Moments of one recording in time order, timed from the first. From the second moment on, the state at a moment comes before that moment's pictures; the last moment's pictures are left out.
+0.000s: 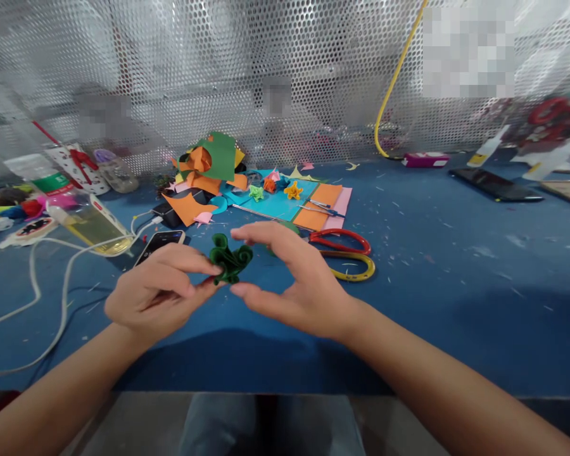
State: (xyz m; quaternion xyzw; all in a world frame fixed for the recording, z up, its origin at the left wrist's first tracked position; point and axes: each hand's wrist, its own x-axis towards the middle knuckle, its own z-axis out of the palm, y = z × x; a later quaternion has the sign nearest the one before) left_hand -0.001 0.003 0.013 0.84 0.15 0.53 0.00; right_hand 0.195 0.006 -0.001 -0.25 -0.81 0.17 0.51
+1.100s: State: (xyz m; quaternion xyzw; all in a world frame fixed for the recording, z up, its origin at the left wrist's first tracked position) left_hand 0.001 0.013 0.007 0.83 0.23 0.51 0.05; right_hand 0.193 0.003 0.004 -0.26 -0.82 0.16 0.49
